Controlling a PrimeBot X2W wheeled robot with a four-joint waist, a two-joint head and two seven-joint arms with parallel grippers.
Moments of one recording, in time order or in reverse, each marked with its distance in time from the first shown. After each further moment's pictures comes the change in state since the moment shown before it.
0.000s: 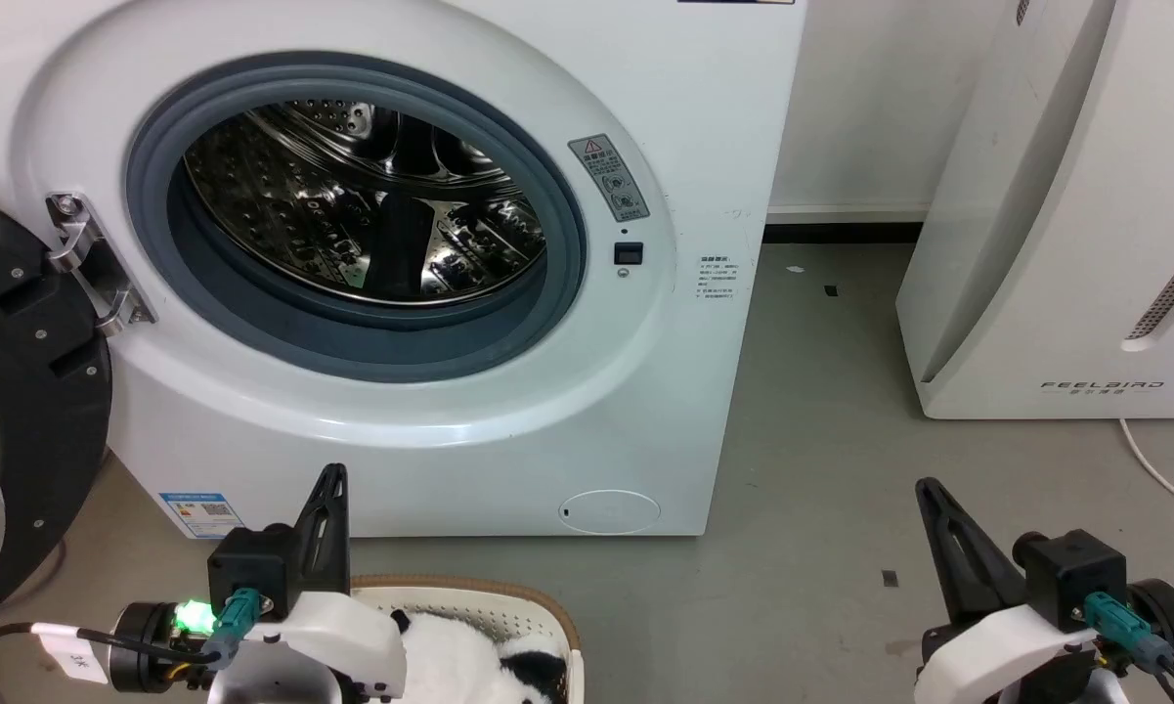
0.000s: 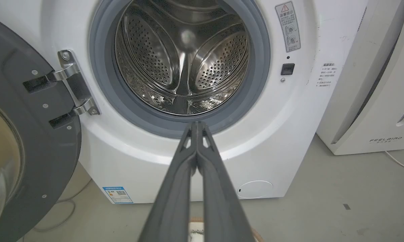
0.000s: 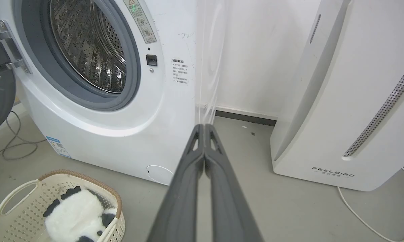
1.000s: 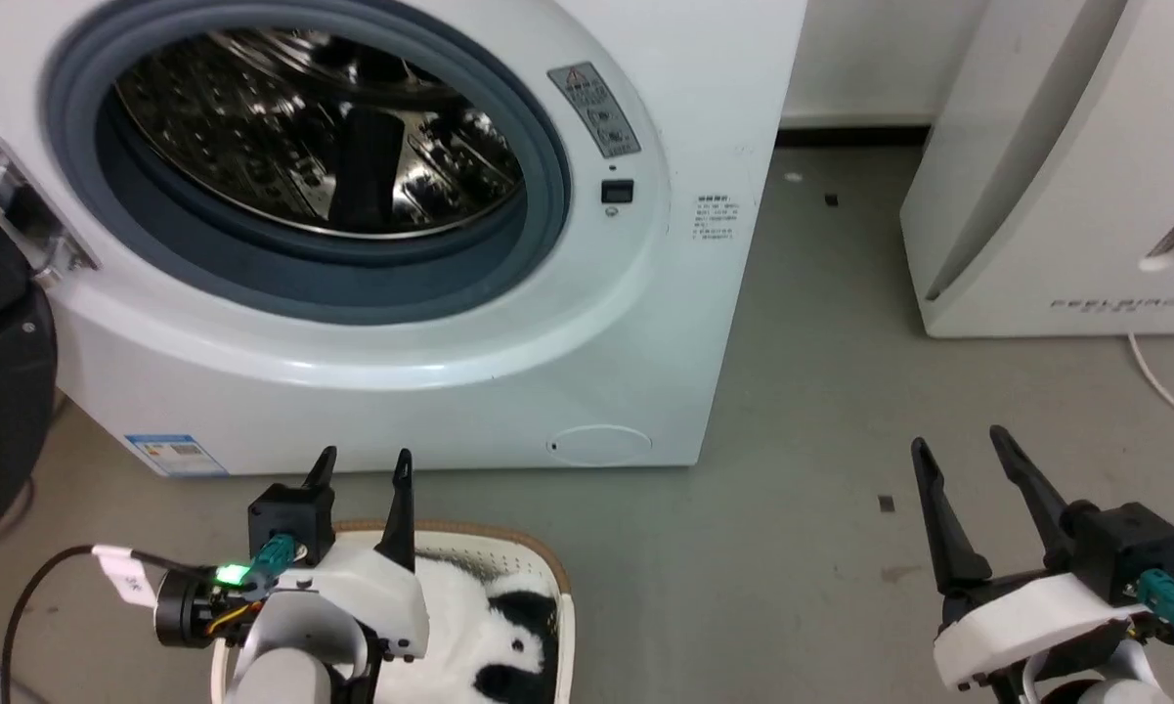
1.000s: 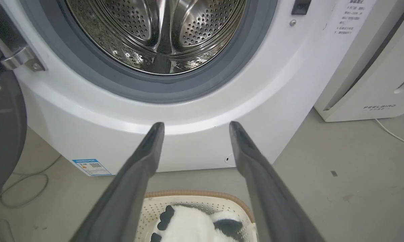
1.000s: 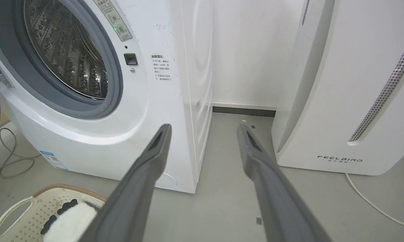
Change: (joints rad) left arm -0.144 0.010 -0.037 0.245 -0.054 0.001 -0.038; right arm -0.046 0.000 -0.033 -0.006 0.075 0.000 -0.046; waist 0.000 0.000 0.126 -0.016
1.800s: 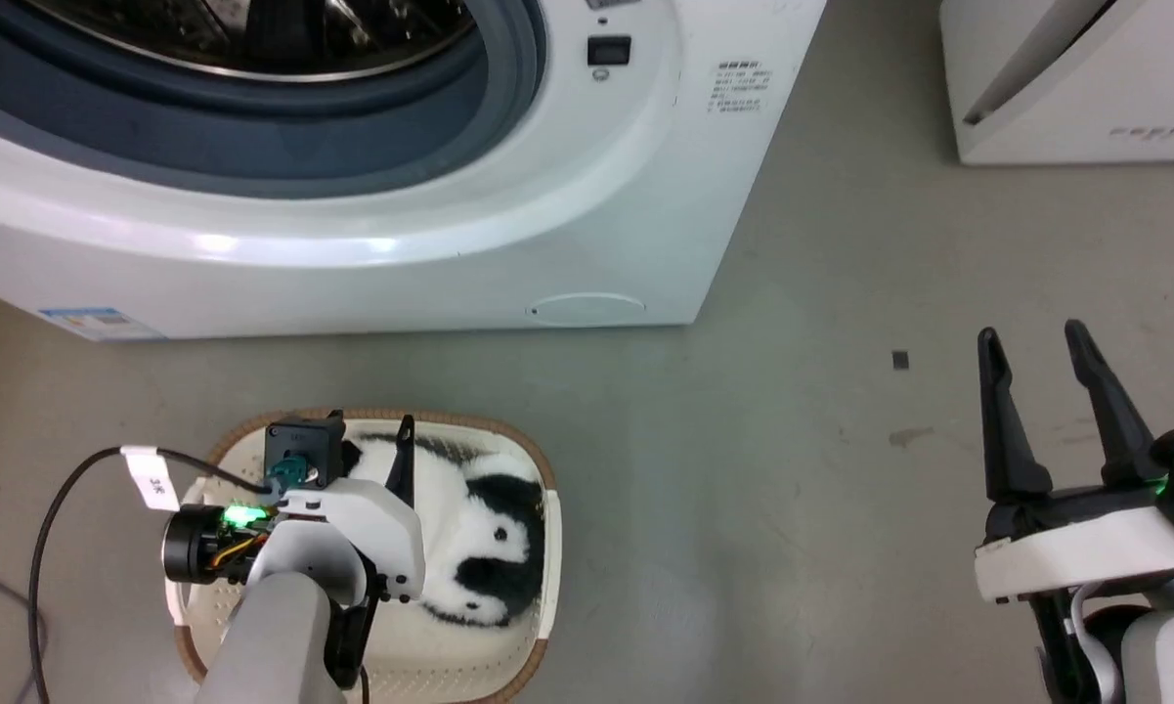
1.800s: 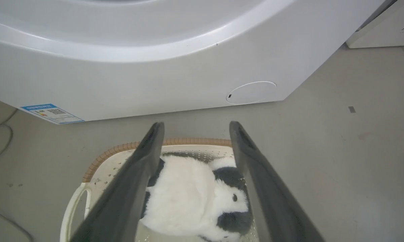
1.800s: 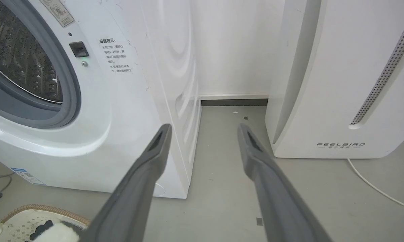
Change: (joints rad) left arm -0.200 0.050 -0.055 0.256 -0.048 0.000 0.030; right arm -0.104 0.000 -0.045 -0.070 0.060 0.000 -0.051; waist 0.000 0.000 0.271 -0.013
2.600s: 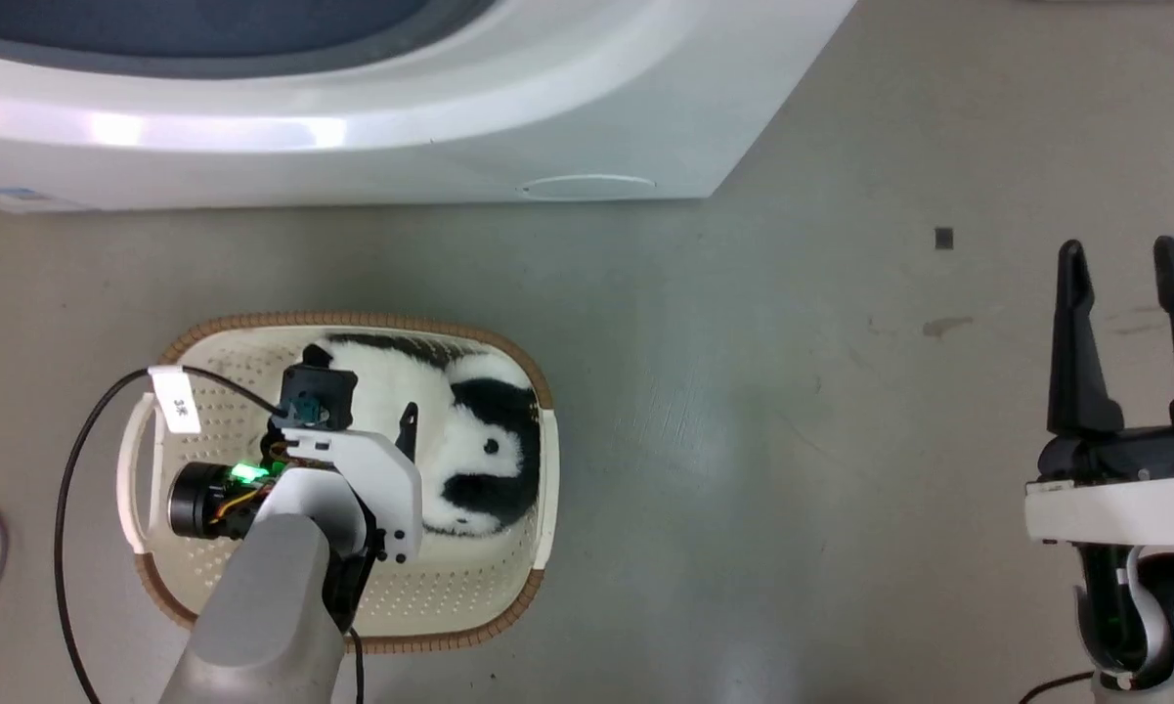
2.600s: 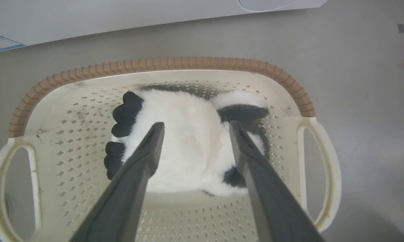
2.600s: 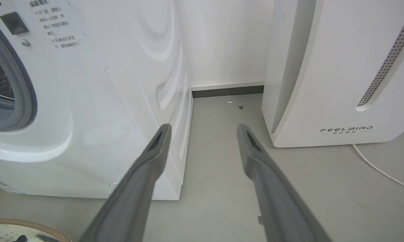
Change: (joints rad) left arm -0.178 0.032 -0.074 0.245 -0.059 -0.018 0.073; right arm -0.078 0.000 -0.047 -0.063 0.046 0.000 -0.048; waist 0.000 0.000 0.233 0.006
